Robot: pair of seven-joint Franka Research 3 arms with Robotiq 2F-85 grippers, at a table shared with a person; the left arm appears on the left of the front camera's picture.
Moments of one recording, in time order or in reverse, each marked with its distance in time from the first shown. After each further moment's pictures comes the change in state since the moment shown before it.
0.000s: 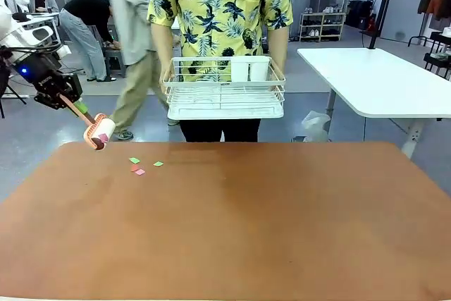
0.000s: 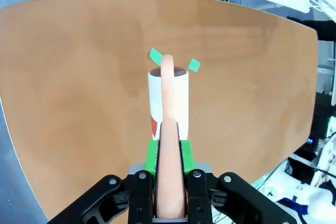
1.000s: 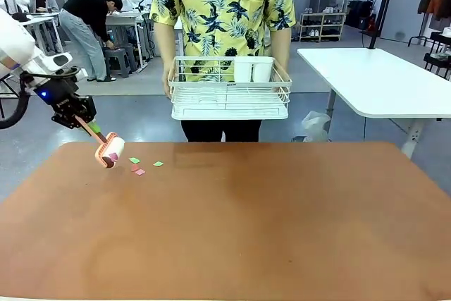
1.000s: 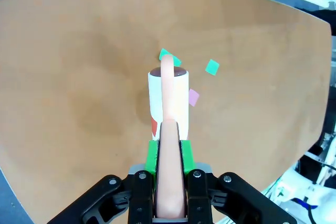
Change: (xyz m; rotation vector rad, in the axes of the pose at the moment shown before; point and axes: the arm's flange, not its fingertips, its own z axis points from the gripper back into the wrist) left arm 0.008 0.022 -0.073 0.008 0.053 -0.018; right arm 0.000 0.000 0.000 0.000 0.000 0.000
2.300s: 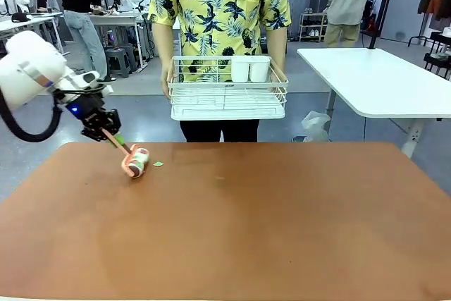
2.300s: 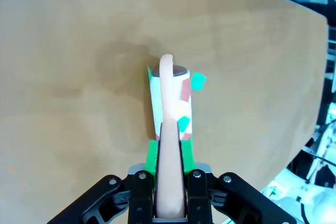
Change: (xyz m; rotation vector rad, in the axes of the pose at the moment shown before) left arm 0.026 -0.025 -0.073 -0.069 0.063 -0.013; right arm 0.000 0.000 0.000 0.000 0.001 0.000
